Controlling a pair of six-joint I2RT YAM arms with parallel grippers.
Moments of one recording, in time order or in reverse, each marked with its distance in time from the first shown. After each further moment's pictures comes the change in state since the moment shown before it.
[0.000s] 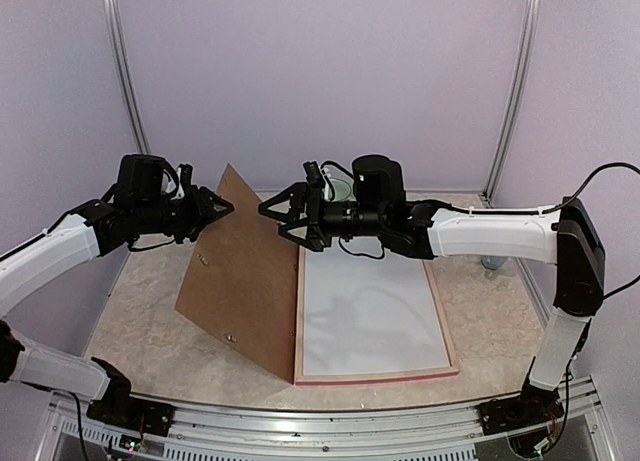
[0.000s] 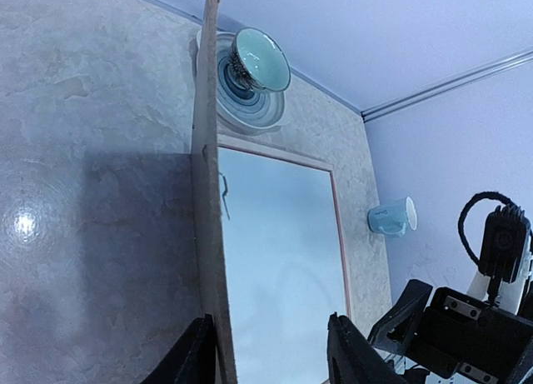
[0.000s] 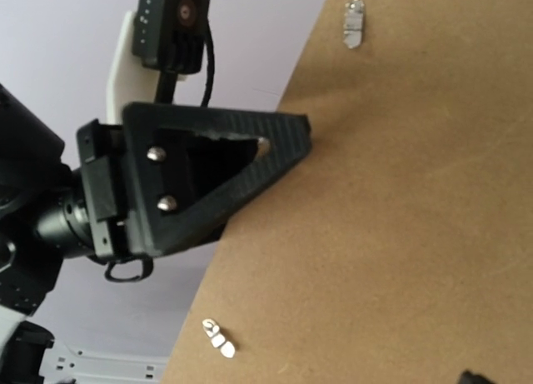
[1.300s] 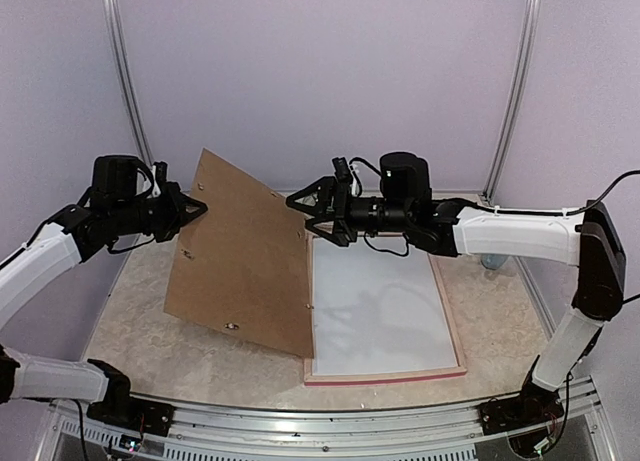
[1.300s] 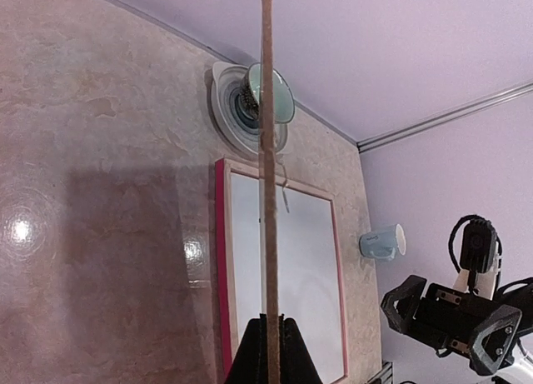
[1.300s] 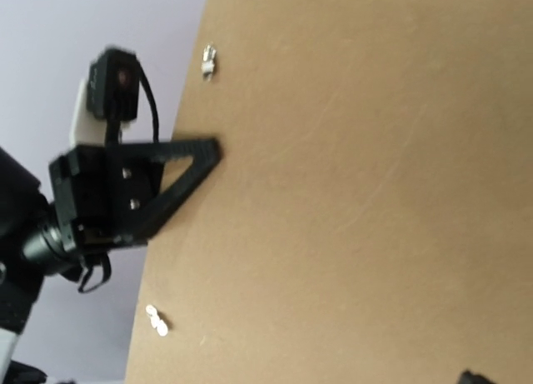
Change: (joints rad) left arm 0.105 -0.113 -0.026 -0.060 0.016 -0.012; right arm -0.069 -0.103 -0.110 -0.023 0.021 -0.008
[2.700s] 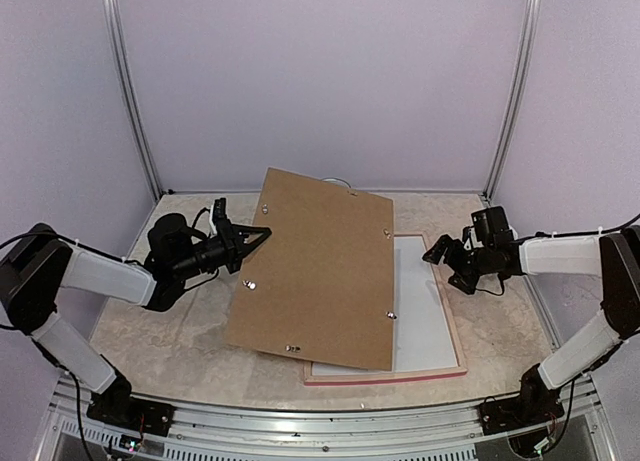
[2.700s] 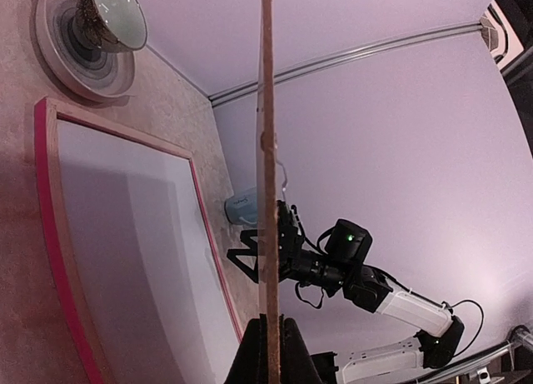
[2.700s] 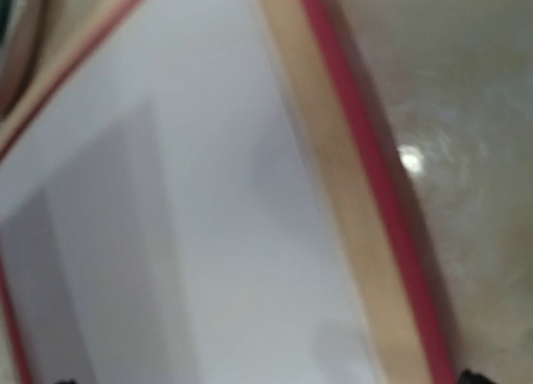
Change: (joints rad) left arm -0.191 0.444 -0.409 1.315 0.192 -0.379; right arm -0.584 -0.245 -0.541 -0.357 0.239 -0.175
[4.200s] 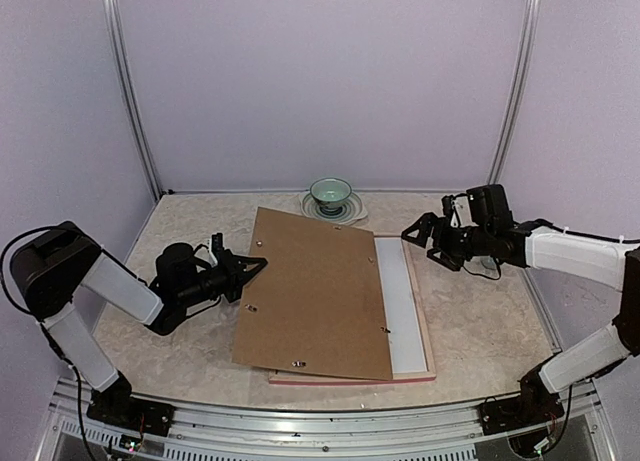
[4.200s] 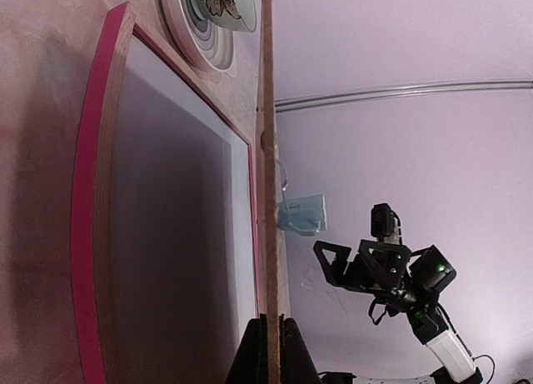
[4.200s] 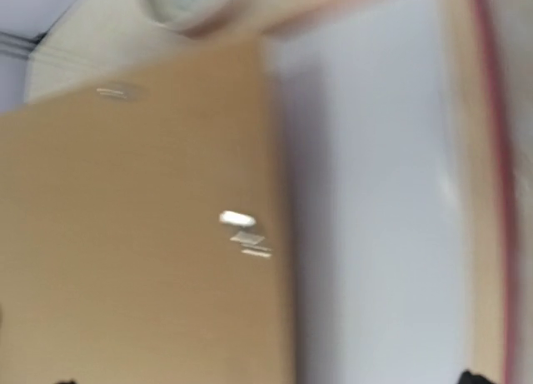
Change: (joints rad) left arm -0.032 0.119 -0.151 0.140 -0.140 -0.101; right arm 0.127 -0.082 0.072 0.014 -0.116 -0.077
